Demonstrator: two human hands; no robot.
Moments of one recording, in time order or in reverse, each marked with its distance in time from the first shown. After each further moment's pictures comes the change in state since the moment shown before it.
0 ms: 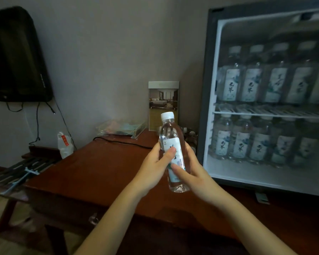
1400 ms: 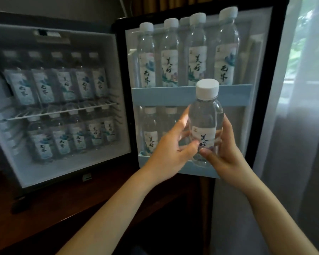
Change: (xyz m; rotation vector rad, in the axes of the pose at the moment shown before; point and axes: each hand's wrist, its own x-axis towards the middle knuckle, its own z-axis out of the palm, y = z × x) left_hand -0.134 0.132 0.376 -0.240 -0.906 0.511; right_hand -0.391 -0.159 -0.189 -0.750 0.878 -0.062
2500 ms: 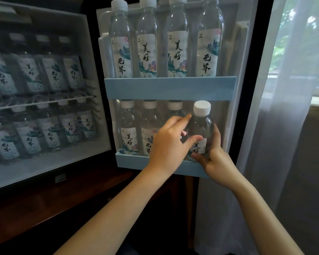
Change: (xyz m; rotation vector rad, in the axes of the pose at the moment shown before) left_hand 0.046 -0.044 0.044 0.539 0.333 0.259; right_hand -0.008 0.056 -0.024 -0.352 -0.009 0.448
